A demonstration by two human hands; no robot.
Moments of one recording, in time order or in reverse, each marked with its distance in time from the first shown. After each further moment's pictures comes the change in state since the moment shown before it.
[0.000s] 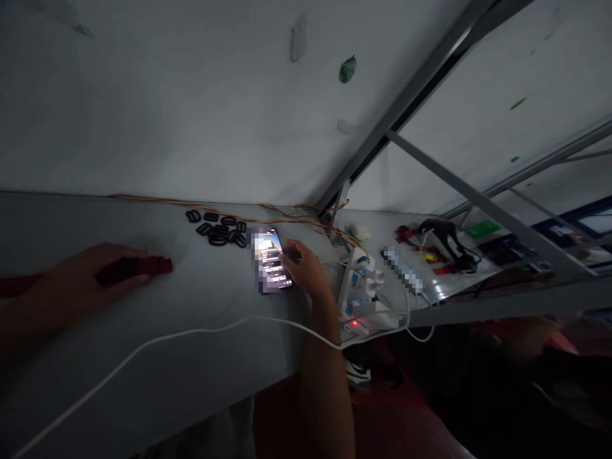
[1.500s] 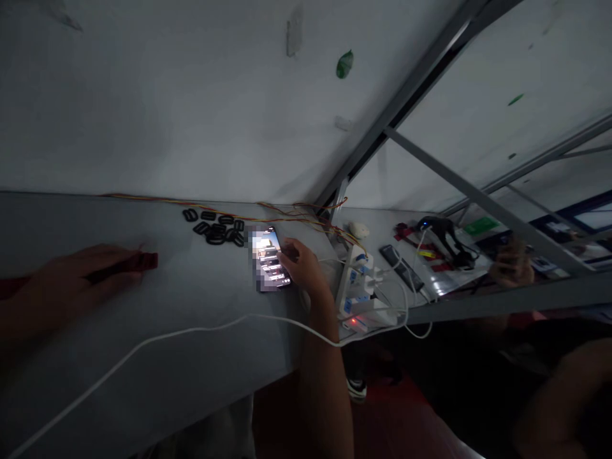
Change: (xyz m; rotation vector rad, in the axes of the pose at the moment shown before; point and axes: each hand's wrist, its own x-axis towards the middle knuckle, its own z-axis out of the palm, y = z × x) left_hand -0.001 -0.008 -0.003 0.025 -0.009 0.001; right_hand -0.002 -0.001 0.000 0.020 0.001 0.009
